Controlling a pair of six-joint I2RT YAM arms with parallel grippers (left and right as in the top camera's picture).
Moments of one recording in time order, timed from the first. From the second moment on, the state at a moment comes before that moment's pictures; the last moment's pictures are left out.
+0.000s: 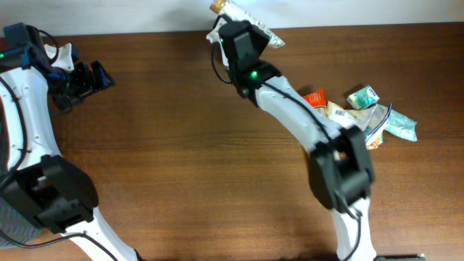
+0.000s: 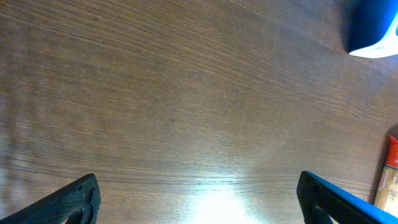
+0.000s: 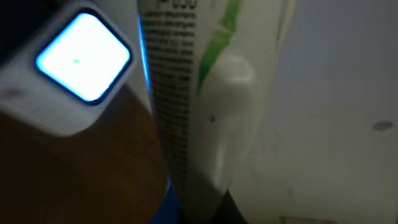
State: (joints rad) left arm 0.36 2.07 2.06 -1.28 0.37 0.00; right arm 0.52 2.15 1.89 -0.27 0.65 -0.77
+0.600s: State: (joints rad) left arm 0.36 2.07 2.06 -1.28 0.37 0.00; right arm 0.41 1.92 1.63 -1.18 0.16 0.16
